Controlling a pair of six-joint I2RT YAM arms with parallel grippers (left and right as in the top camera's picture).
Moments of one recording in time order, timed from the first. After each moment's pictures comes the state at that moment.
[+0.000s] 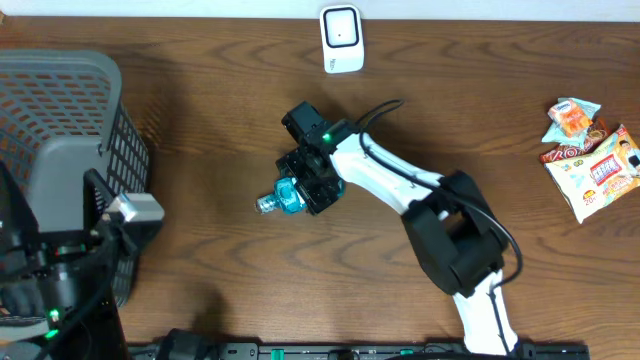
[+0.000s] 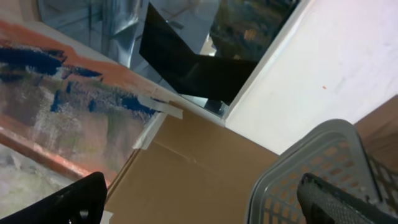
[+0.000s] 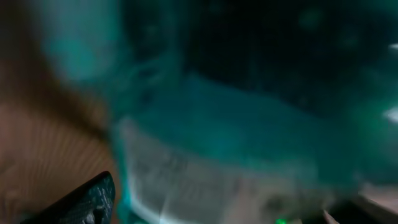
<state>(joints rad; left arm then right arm) -0.23 0.45 1.04 -0.40 -0.51 1.19 0.70 2.20 1.61 -0.73 -0.33 1.70</state>
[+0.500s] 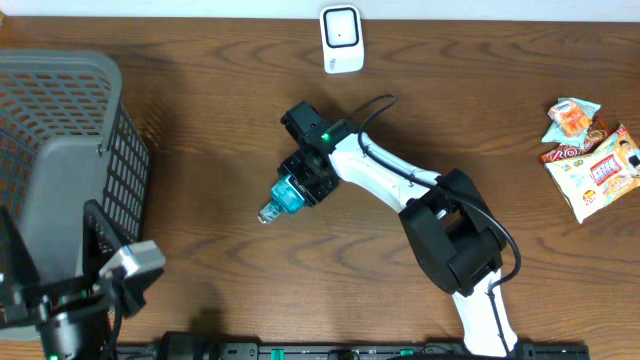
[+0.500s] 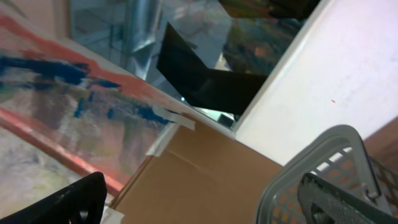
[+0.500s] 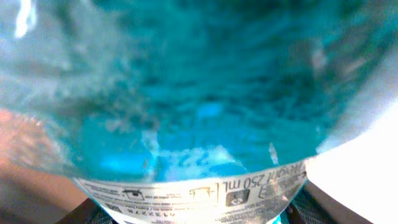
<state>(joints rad) -0.07 0.28 0.97 -0.40 -0.31 1.19 0.70 2.21 1.62 -0.70 -0.30 1.49</state>
